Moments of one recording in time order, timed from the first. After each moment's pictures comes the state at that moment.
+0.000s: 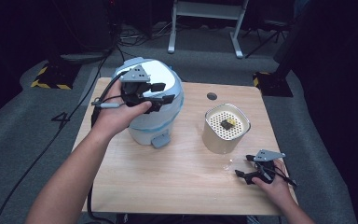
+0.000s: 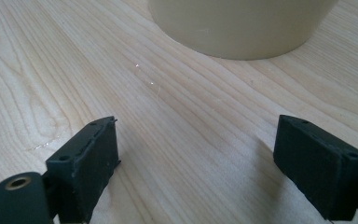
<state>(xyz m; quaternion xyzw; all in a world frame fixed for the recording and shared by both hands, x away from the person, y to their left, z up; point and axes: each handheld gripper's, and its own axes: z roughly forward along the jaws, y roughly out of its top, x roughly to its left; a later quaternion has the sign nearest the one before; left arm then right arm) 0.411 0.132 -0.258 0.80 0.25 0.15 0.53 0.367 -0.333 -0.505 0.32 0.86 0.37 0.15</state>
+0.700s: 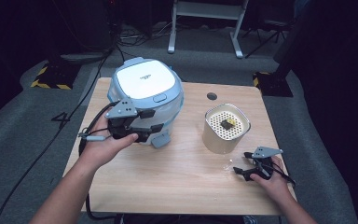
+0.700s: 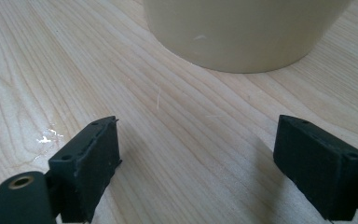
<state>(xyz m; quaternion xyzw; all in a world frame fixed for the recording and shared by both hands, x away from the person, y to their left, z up) 0.362 0.158 -0.311 0.81 0.23 0.15 0.52 0.379 -0.330 -0.505 0.31 0.86 0.38 0.14</state>
